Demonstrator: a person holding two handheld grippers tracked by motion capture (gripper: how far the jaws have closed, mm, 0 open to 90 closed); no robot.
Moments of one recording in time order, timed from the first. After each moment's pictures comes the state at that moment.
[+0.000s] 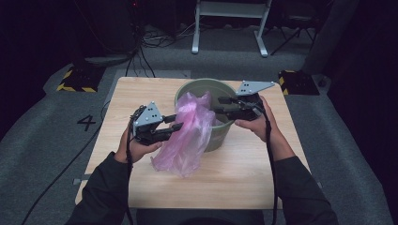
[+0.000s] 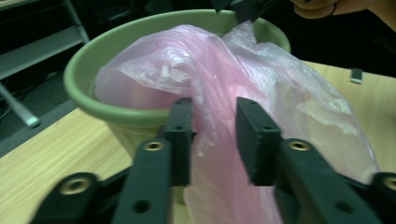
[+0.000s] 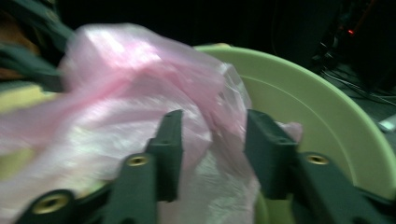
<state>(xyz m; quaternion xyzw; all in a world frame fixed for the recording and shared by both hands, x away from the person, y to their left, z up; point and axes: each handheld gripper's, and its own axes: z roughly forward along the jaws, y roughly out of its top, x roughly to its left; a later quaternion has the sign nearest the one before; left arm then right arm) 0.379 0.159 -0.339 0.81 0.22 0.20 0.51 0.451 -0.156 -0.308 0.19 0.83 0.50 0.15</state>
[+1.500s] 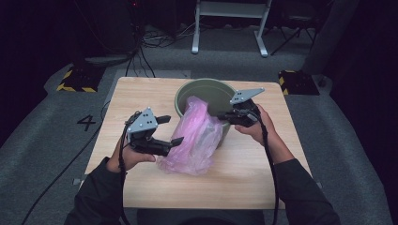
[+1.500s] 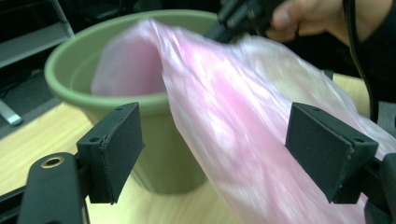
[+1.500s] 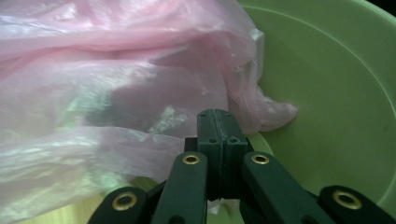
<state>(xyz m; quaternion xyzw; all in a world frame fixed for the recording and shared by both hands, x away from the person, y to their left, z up) 0.347 0.168 -0.338 0.81 0.22 0.17 0.52 0.456 -0.152 -0.337 0.20 0.88 0.42 0.13</state>
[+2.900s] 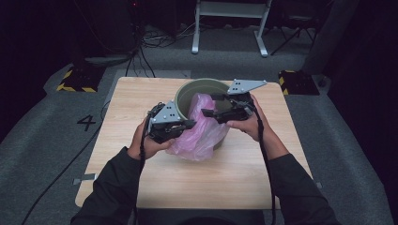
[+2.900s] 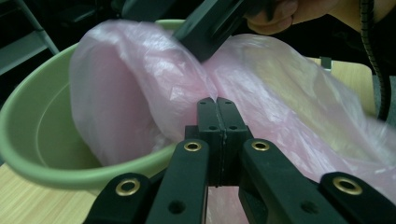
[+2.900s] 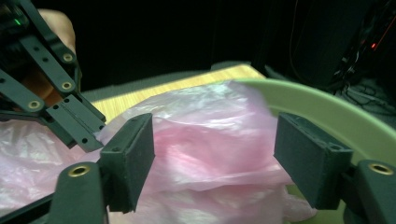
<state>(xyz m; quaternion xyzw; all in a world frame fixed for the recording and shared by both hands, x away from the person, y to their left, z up) 0.383 0.121 -0.324 0.84 0.16 0.17 0.49 0.450 -0.125 -0.305 0.18 0.83 0.52 0.13</state>
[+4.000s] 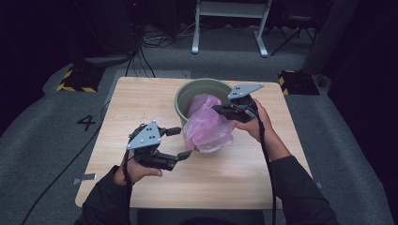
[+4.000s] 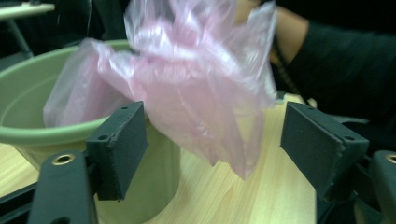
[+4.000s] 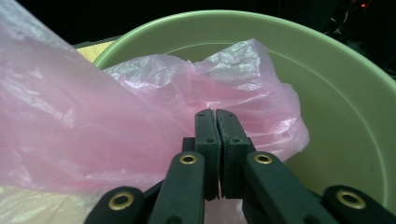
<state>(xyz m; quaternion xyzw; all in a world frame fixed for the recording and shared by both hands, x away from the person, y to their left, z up) 0.327 0.143 -0.344 0.80 0.19 0.16 0.55 0.459 -0.143 -0.323 0.20 0.86 0.45 0.15</state>
